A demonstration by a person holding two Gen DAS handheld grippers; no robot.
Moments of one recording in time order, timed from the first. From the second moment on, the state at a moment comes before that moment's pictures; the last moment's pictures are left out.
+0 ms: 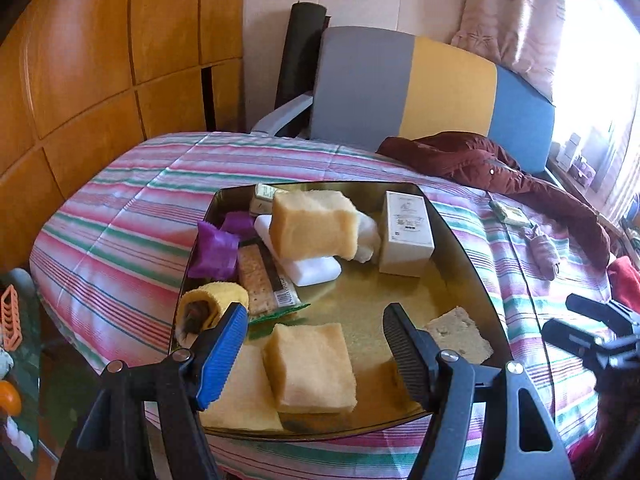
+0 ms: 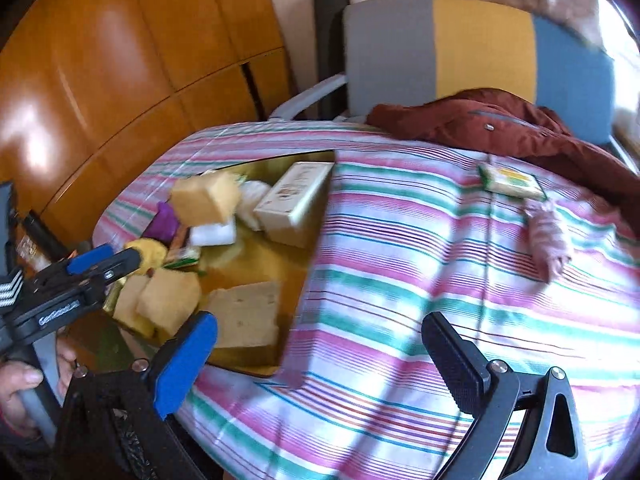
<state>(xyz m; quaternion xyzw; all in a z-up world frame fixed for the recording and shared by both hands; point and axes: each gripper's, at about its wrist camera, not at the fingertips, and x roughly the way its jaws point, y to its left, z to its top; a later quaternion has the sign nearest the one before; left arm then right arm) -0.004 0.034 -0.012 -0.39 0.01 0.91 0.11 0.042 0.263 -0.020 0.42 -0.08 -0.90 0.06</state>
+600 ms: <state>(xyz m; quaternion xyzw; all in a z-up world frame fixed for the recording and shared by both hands) 0.003 0.077 0.001 -0.38 0.06 0.91 0.14 0.054 0.347 -0.027 0.44 -0.10 -0.89 -0.06</state>
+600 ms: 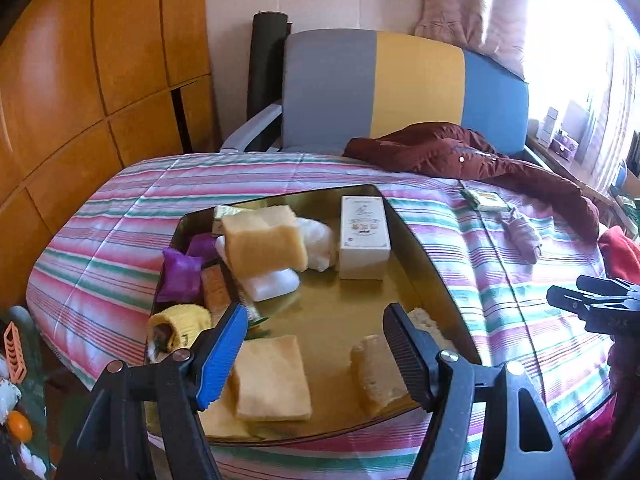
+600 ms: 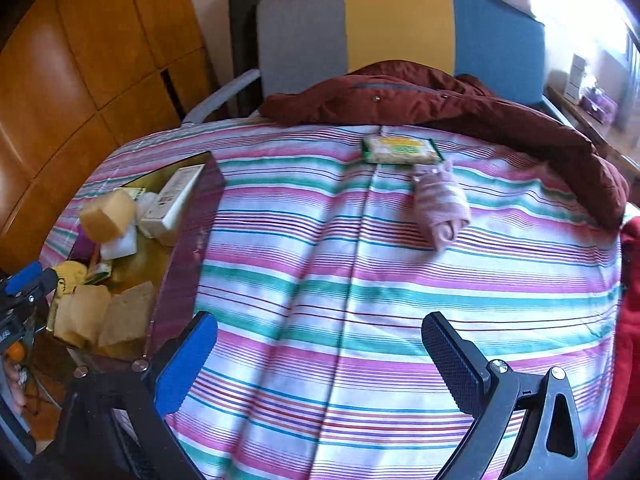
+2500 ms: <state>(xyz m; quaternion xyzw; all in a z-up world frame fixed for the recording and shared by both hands) -0.042 0.227 0.016 -0.42 0.07 0.86 0.27 -0.043 0.487 -0.078 0.45 -0.14 -0.87 -0.13</state>
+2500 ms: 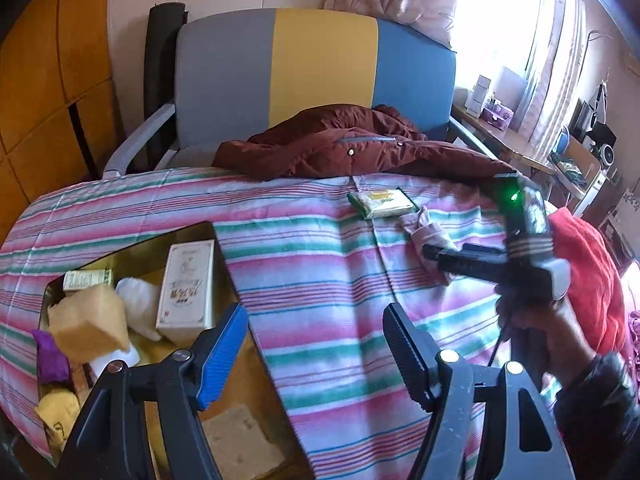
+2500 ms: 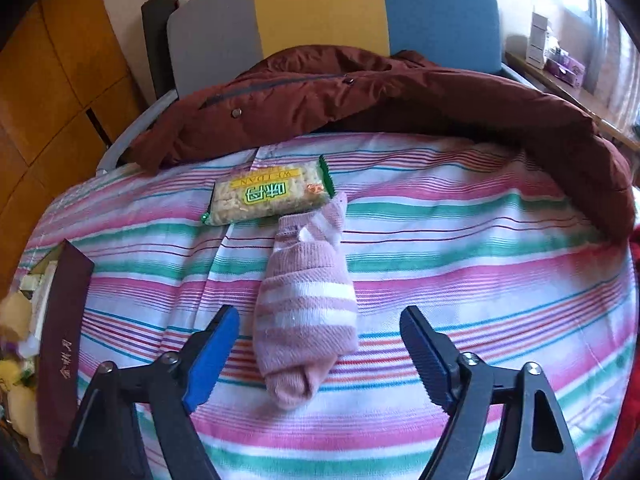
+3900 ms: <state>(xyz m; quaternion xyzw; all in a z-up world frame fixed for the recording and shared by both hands) -0.158 0.433 -0.034 -0.40 0.29 0.80 0.34 -0.050 0.508 -0.107 0.52 -0.15 -0.83 -0.15</state>
